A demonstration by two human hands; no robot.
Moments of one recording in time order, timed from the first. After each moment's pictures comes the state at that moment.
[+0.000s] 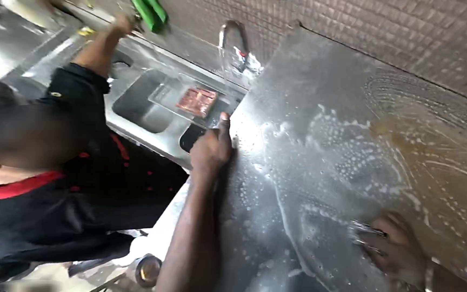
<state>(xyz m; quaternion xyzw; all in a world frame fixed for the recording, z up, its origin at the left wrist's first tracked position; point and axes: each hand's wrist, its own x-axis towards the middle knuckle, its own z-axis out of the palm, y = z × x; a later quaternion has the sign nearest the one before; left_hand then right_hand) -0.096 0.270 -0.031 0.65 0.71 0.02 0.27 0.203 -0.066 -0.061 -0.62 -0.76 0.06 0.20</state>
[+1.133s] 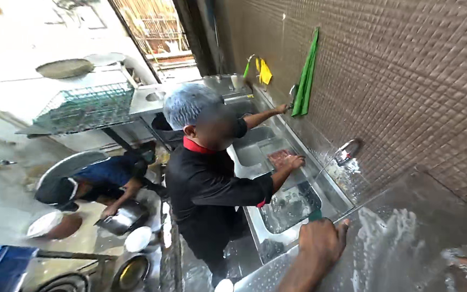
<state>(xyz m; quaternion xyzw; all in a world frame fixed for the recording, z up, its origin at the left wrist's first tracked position) -0.109 0.280 -0.006 0.65 0.66 -0.02 0.38 0.227 0.226 -0.034 -0.75 -0.64 0.06 0.17</state>
